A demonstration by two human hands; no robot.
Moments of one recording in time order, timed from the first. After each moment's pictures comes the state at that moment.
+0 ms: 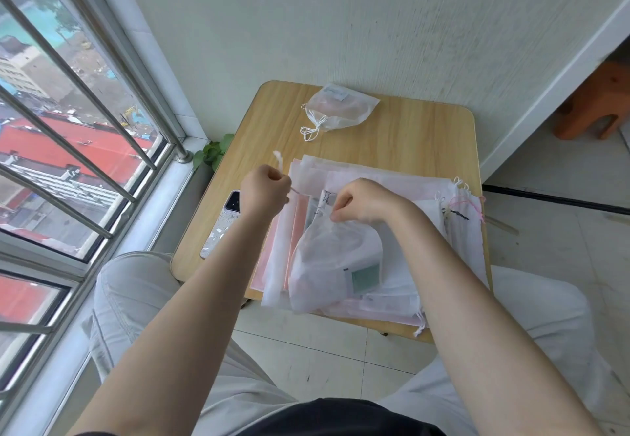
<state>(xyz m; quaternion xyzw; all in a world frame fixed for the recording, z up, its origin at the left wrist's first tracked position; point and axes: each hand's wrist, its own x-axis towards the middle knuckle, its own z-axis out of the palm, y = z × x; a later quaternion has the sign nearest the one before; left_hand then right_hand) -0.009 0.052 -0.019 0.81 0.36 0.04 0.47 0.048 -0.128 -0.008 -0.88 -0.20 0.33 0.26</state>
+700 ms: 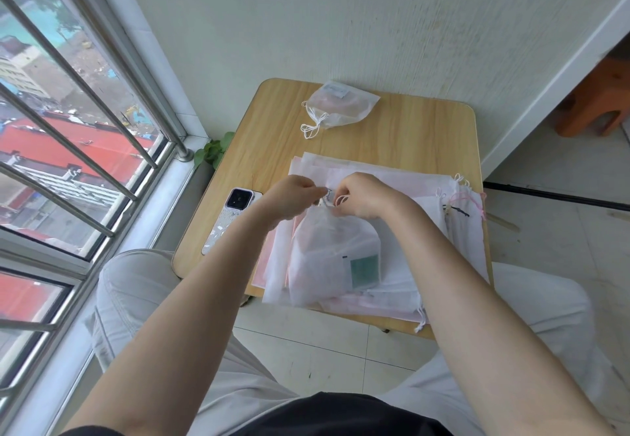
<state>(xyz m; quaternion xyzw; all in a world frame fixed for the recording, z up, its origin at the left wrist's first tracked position) -0.012 0.035 -0.007 0.87 0.15 -0.17 0.43 0.046 -0.122 -0.007 -0.90 -0.22 0.30 0.22</state>
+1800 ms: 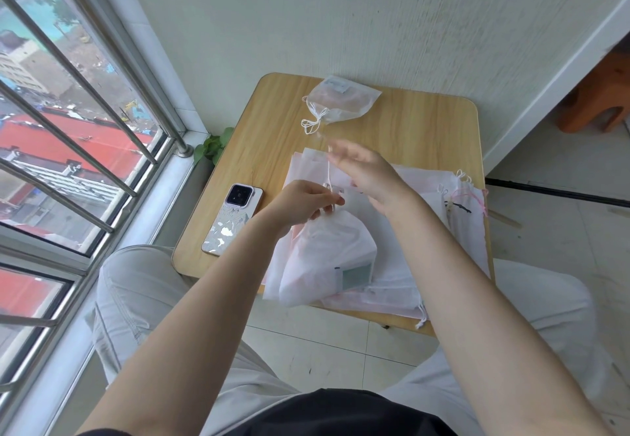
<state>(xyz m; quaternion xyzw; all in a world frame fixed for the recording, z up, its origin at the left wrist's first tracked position) -0.020 0.022 -0.022 0.78 0.16 -0.16 0.58 0.048 -0.119 0.002 -0.76 -0.10 0.26 0.59</state>
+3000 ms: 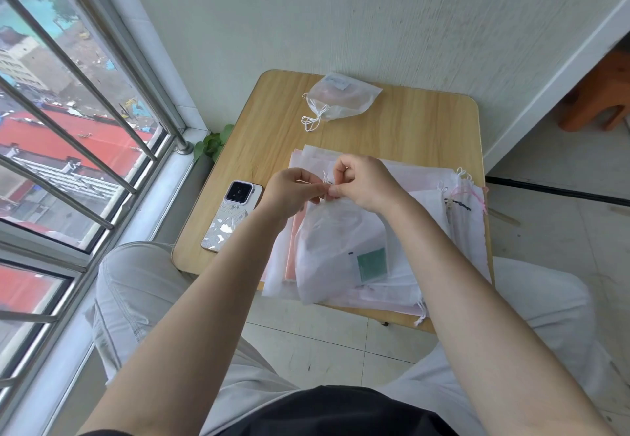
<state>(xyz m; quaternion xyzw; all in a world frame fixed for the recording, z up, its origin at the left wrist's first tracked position) -0.019 0.029 -0.024 0.77 0.24 -0.06 0.60 0.042 -0.125 -0.011 -0.87 -0.21 0.19 0.41</state>
